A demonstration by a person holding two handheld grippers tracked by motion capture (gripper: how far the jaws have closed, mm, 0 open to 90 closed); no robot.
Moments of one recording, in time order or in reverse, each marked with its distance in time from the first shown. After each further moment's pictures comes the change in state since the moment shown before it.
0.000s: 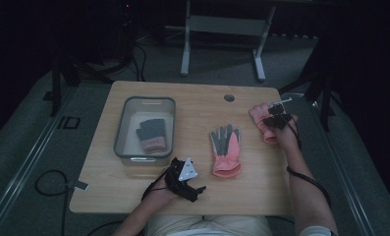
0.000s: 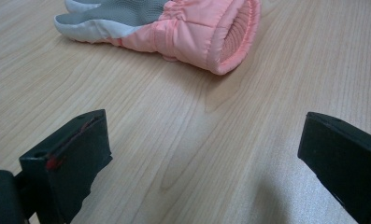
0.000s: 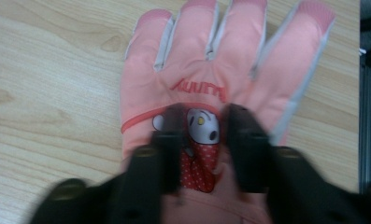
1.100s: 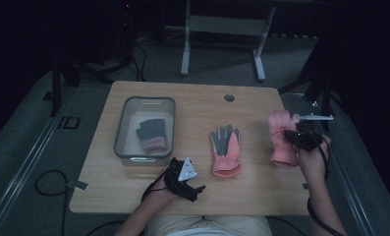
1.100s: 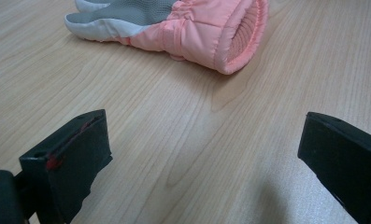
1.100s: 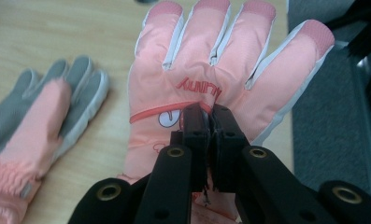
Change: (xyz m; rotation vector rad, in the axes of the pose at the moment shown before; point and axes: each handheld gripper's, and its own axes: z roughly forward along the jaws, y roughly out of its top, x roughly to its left) left arm 0.000 0.000 -0.002 0.003 0.028 -0.012; right arm 0.028 -0.067 -0.166 -0.133 0.024 0.151
